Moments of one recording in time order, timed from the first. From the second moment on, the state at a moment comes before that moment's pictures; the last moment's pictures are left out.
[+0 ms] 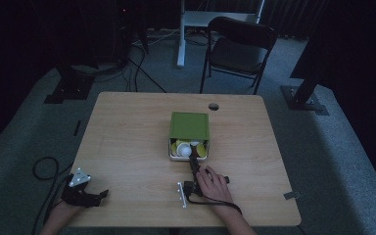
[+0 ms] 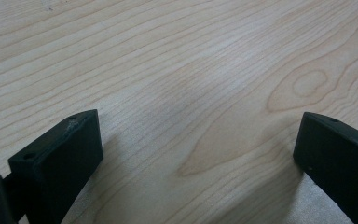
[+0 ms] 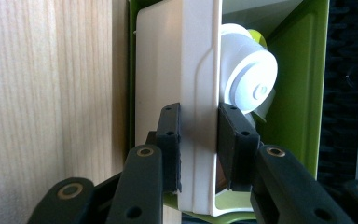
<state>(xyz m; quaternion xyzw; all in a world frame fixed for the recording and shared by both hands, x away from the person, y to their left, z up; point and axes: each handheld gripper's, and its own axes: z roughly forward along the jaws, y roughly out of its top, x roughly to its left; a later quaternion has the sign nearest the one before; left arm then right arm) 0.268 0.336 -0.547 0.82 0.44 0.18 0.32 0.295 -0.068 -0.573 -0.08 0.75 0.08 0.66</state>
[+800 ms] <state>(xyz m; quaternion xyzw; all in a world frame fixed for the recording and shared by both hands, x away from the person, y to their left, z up) 0.268 0.336 -0.547 0.82 0.44 0.18 0.32 0.272 -0.070 -0.572 -0.09 0.75 0.08 0.65</state>
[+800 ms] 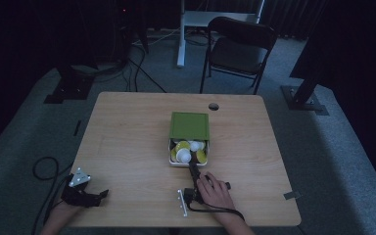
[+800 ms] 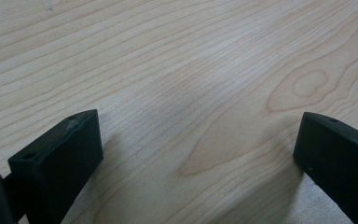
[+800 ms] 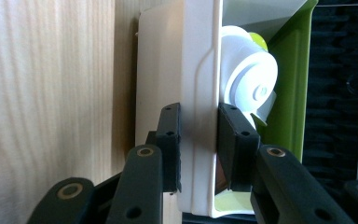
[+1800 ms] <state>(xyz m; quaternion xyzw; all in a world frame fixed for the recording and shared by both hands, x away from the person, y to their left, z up) 0.268 0.336 -0.547 0.82 0.44 0.18 0.32 0.246 -0.072 -0.569 -0.08 0.75 0.11 0.64</state>
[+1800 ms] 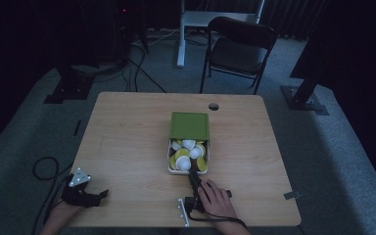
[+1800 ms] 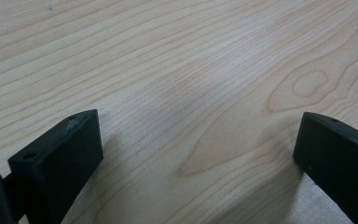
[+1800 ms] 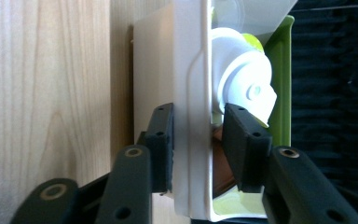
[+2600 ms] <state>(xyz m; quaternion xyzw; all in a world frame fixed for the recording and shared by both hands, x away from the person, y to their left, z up) 0.268 0.336 -0.547 0.82 0.44 0.18 0.32 0.235 -0.075 -0.572 -0.09 0.77 0.12 0.62</state>
